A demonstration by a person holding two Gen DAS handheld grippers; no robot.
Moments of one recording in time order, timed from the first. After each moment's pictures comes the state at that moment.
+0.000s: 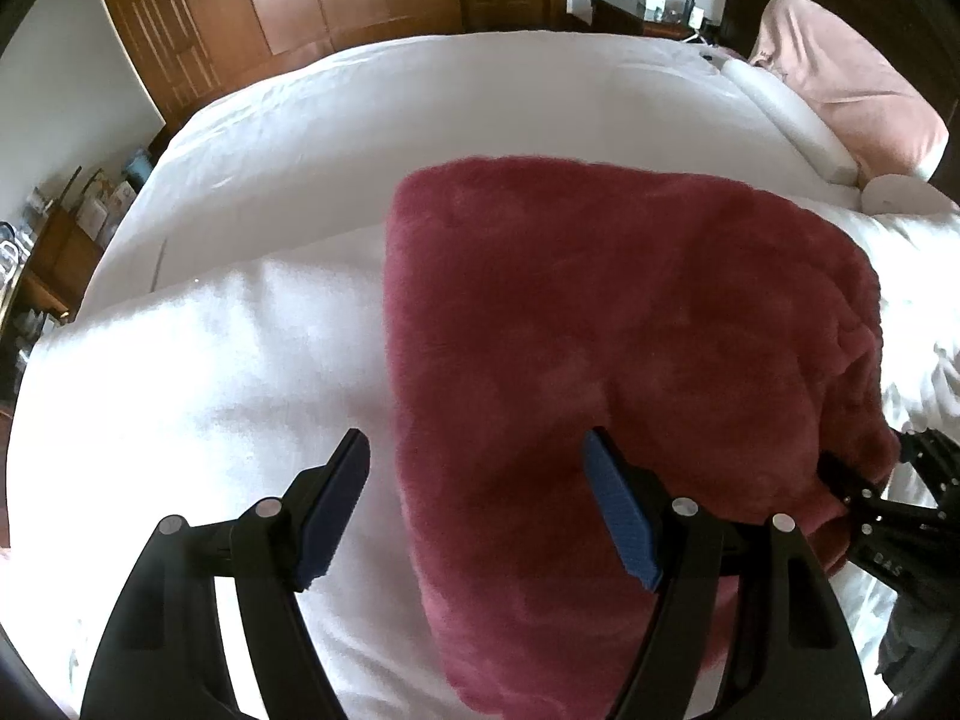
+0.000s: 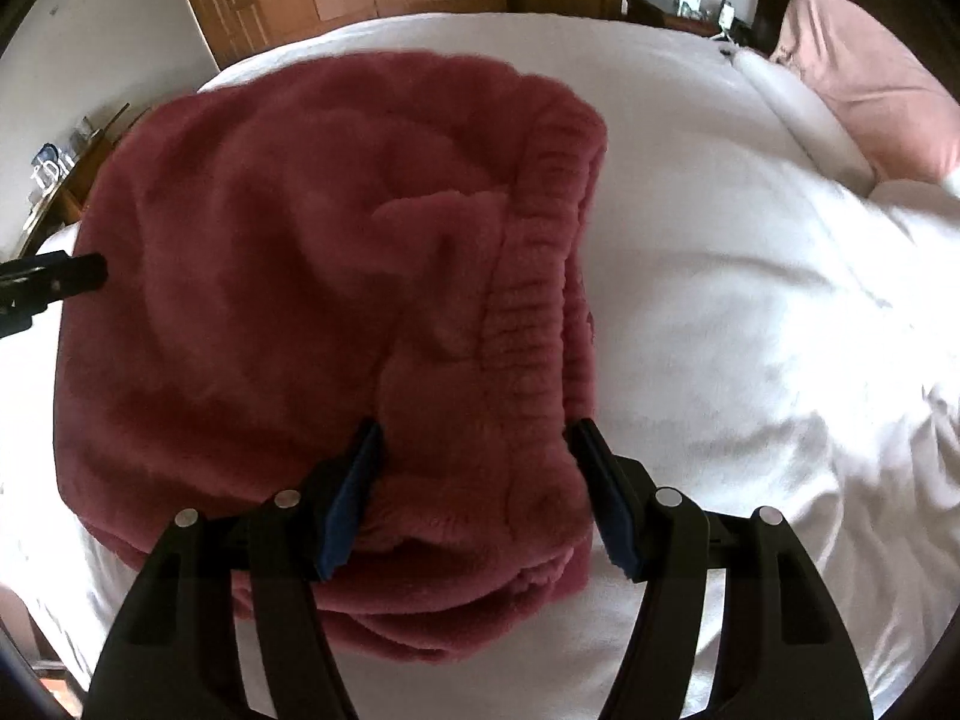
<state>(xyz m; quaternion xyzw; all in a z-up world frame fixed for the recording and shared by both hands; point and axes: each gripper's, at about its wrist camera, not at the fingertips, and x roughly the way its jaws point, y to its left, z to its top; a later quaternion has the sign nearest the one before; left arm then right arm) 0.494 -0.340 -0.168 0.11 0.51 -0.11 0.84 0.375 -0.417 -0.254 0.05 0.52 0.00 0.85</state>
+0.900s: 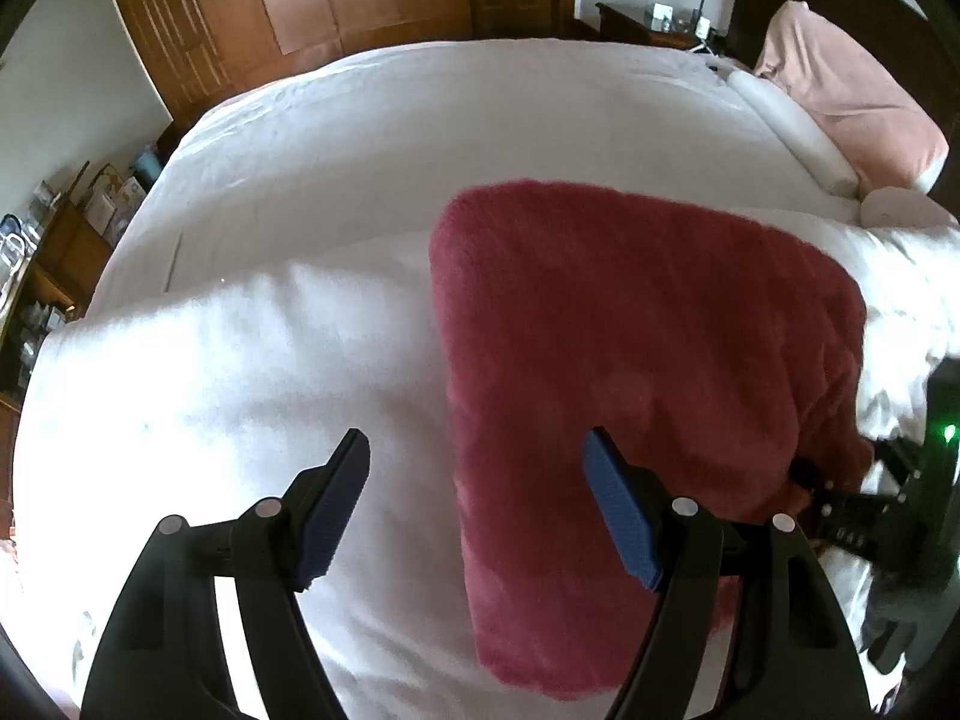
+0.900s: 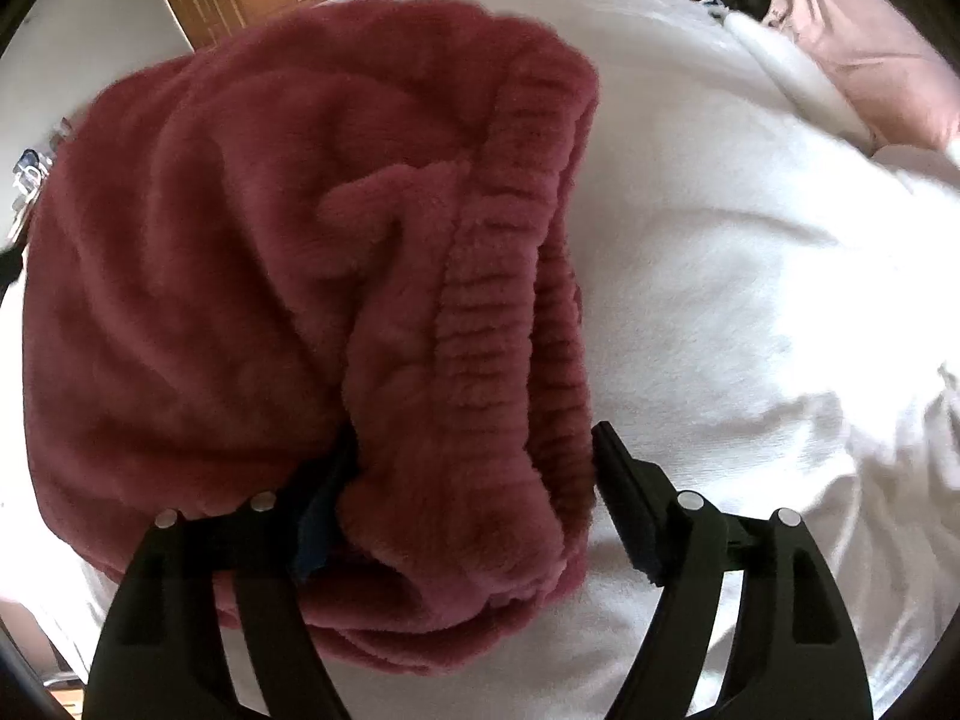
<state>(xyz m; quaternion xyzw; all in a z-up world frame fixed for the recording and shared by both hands) 0.483 -0.326 -0.146 0.10 0.51 -0.10 0.85 0.392 -0.414 -0.271 0.07 0.55 -0.02 0.83</state>
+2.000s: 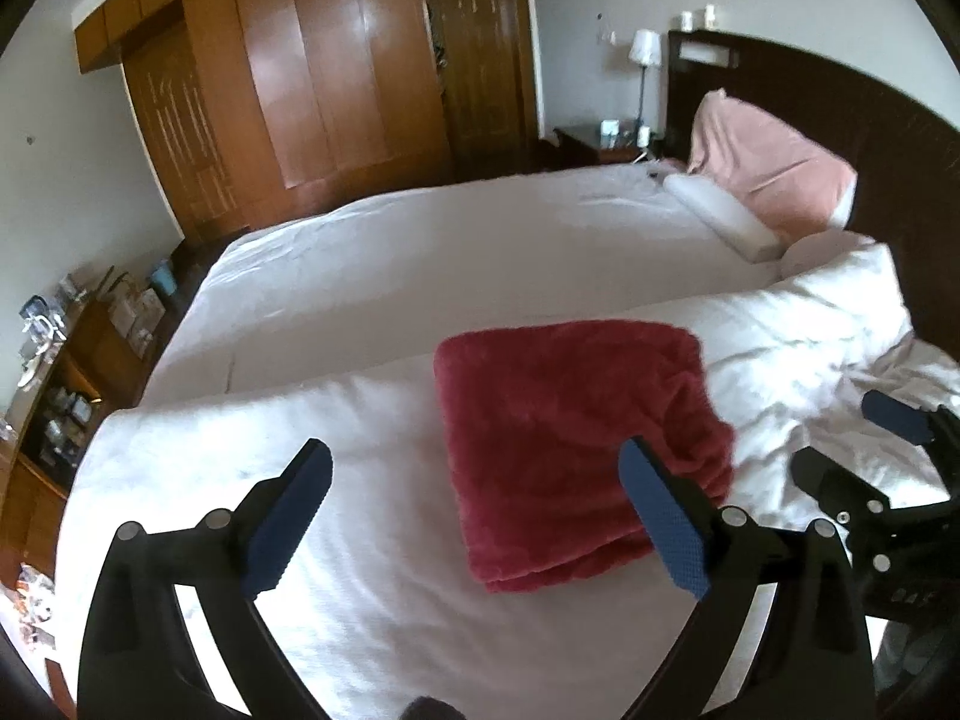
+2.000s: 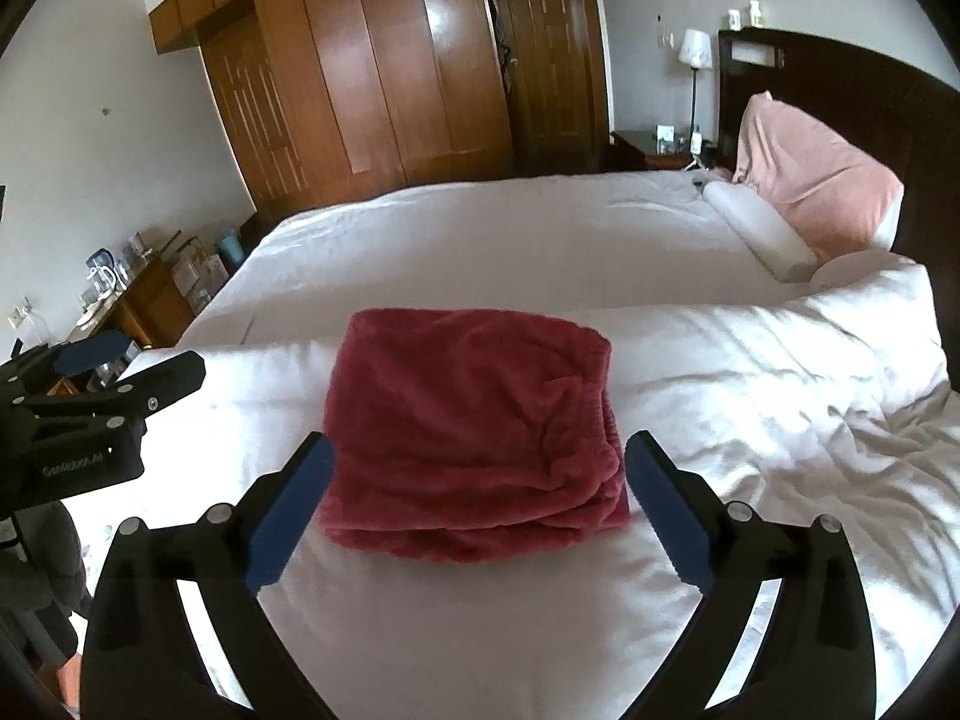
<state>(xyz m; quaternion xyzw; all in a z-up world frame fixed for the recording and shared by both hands) 0.334 -0.308 0.010 0.11 0.36 -0.15 0.91 0.240 -0.330 -0.031 0.10 0.35 -0.01 0.93</state>
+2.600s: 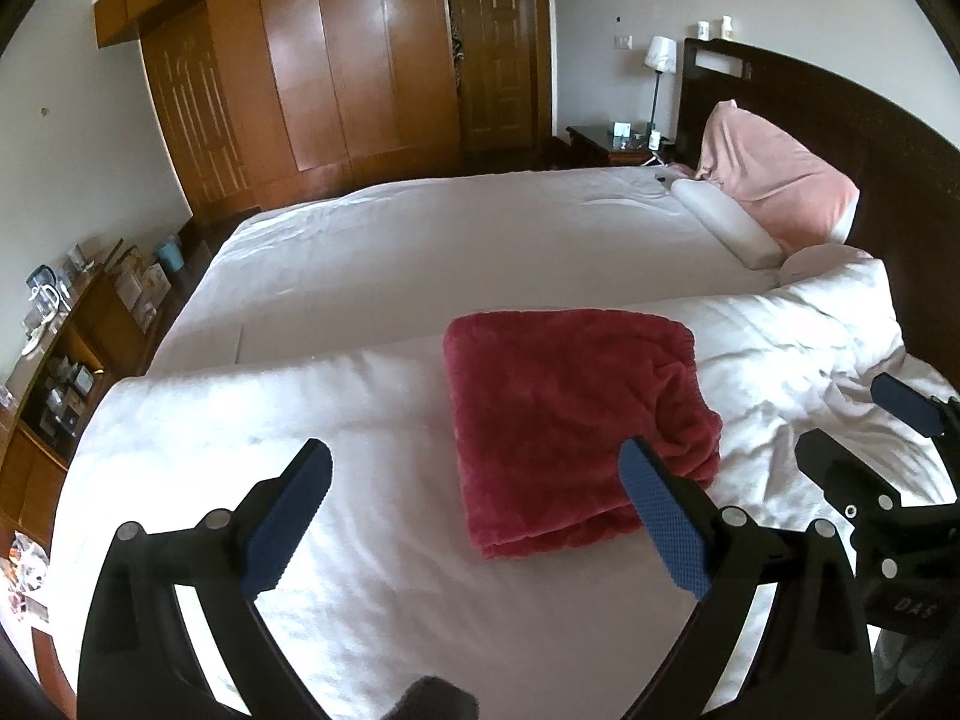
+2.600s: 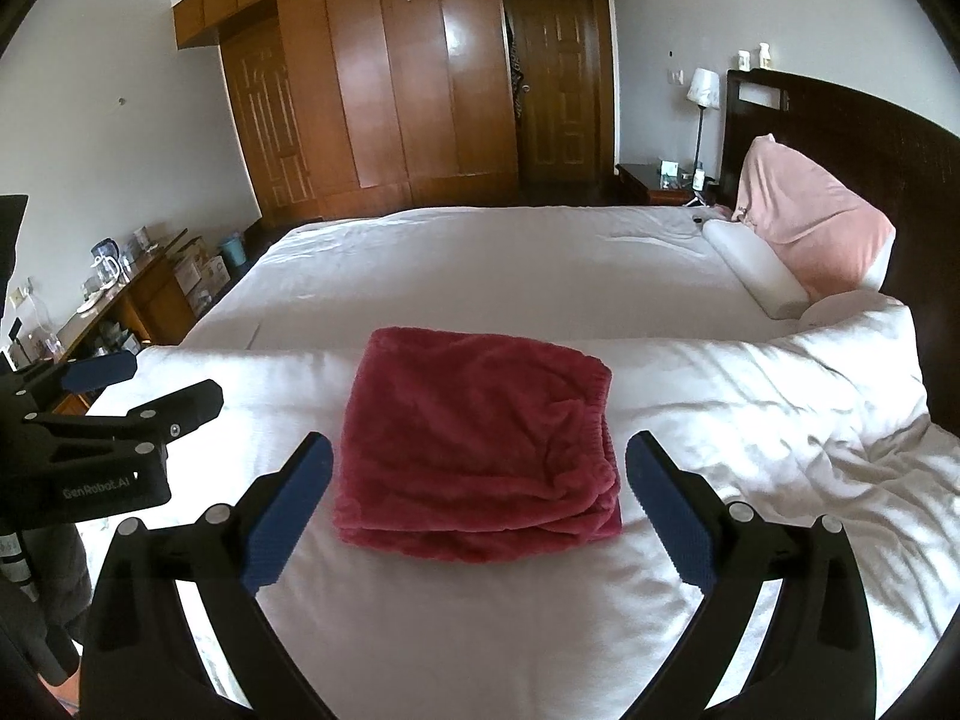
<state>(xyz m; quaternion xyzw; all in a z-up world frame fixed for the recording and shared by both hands) 0.311 -0.289 0.021 0.09 0.38 -0.13 0.91 0.216 -0.312 -0.004 0.07 0.33 -0.01 0.94</state>
